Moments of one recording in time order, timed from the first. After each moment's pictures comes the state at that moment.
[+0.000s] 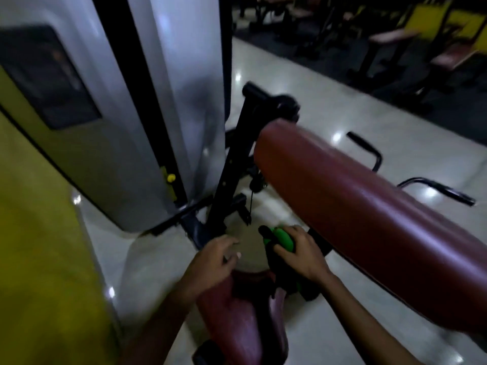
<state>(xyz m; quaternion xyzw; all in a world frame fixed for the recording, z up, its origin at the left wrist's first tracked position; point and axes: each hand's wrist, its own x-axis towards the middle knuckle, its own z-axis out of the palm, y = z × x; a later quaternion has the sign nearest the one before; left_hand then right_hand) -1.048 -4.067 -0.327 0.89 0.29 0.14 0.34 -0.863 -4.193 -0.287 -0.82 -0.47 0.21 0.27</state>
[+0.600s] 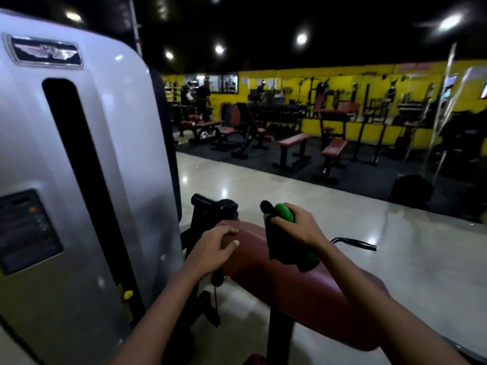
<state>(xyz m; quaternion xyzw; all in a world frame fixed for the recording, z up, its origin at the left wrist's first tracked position) -0.959 -4.059 -0.086 0.91 0.14 0.25 0.29 -0.813 -4.231 -0.039 -0.81 -0.38 0.04 0.44</state>
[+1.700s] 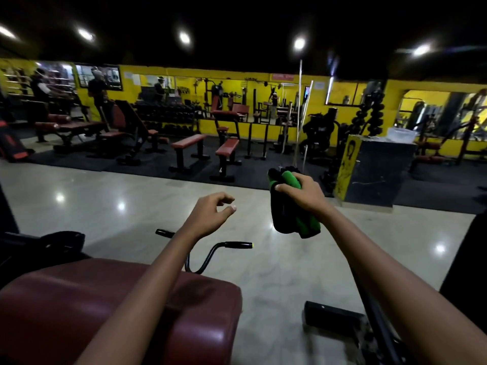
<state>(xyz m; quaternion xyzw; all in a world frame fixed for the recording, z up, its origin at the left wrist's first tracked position) -0.635 -4.290 -0.033 0.89 -0.05 0.22 0.39 -0.568 -4.517 0.015 -0.87 -0.19 -0.11 0.44</state>
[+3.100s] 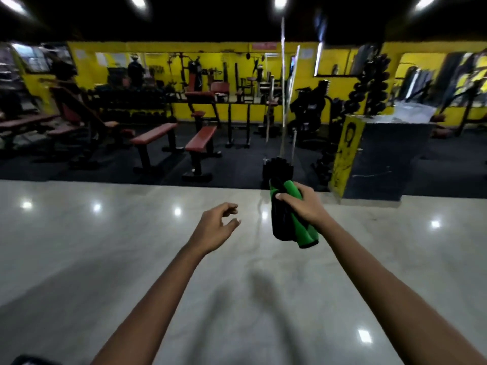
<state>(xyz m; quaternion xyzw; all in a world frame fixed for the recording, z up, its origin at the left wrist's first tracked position) -0.051 -4.372 -0.070 0.88 -0.05 0.13 0.45 0.018 -4.591 -0.042 -0.85 -0.13 -0.07 0.51</state>
